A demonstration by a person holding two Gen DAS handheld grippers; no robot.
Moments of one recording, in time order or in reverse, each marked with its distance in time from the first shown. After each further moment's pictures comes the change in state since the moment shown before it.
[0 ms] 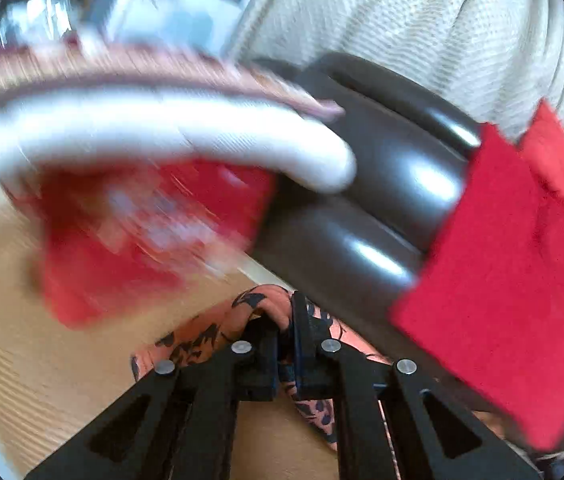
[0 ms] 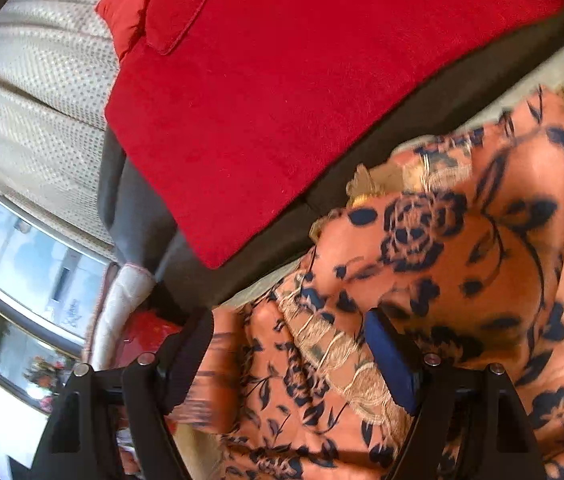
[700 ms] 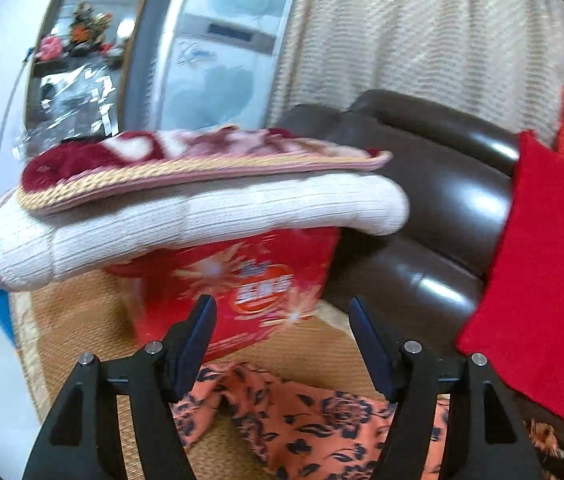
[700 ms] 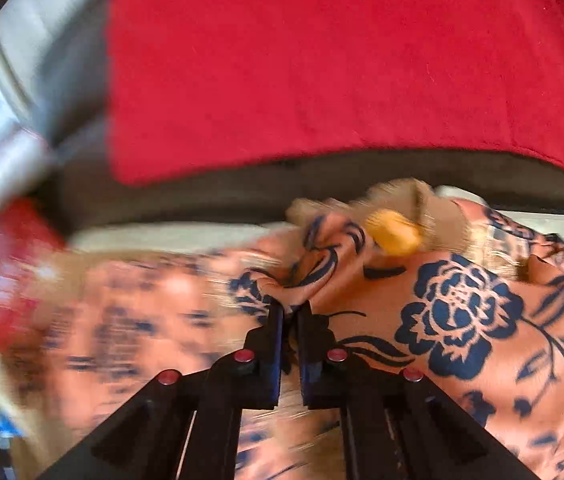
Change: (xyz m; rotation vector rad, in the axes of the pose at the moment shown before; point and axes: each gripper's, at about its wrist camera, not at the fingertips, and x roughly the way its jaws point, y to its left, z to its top) left arm -0.044 -0.001 0.016 0.074 -0.155 0.153; right arm 0.100 0.074 -0.003 -0.441 0.159 -0.354
